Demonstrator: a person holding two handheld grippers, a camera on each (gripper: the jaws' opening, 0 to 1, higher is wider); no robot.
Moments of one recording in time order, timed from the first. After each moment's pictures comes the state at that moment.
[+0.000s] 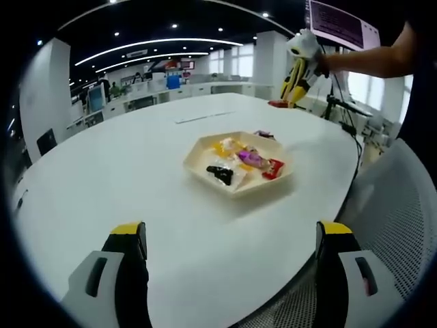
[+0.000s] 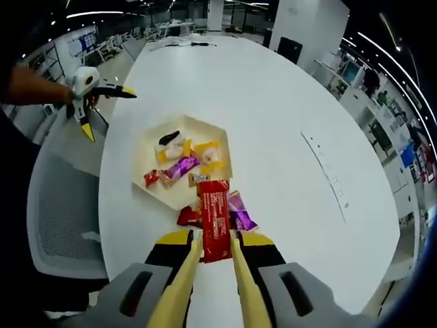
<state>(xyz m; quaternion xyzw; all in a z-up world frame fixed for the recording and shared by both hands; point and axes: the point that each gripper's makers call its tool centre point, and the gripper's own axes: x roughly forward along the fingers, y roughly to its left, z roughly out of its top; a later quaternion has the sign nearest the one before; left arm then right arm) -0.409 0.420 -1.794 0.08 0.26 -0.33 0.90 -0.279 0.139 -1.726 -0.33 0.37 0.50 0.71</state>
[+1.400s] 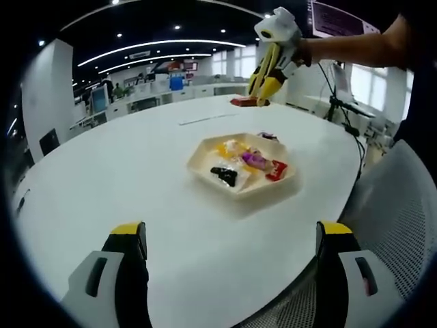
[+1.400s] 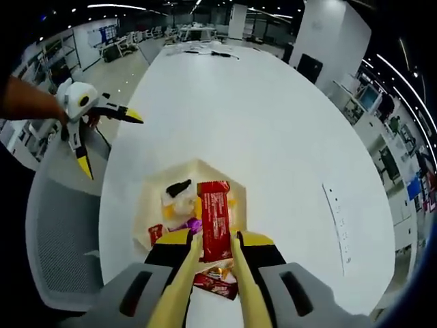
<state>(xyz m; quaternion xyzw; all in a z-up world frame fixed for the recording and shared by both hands) -0.408 0.421 -1.789 0.08 0.26 -0.32 0.91 -0.265 0.246 -1.717 -0.35 0.34 0.54 0.69</state>
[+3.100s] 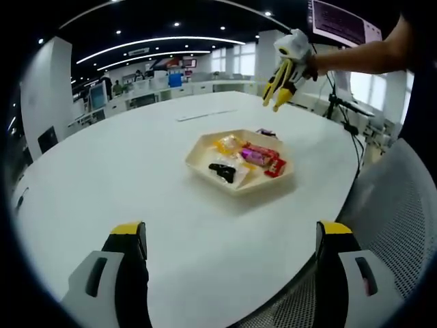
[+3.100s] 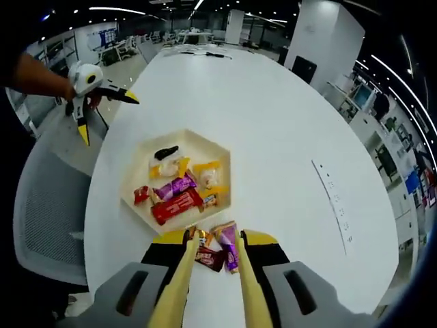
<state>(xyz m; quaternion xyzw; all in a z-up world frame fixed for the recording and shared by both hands) -0.409 0.422 -1.794 0.08 0.27 -0.32 0.91 -0.253 0.164 -1.753 -0.34 0.32 0.53 0.70</state>
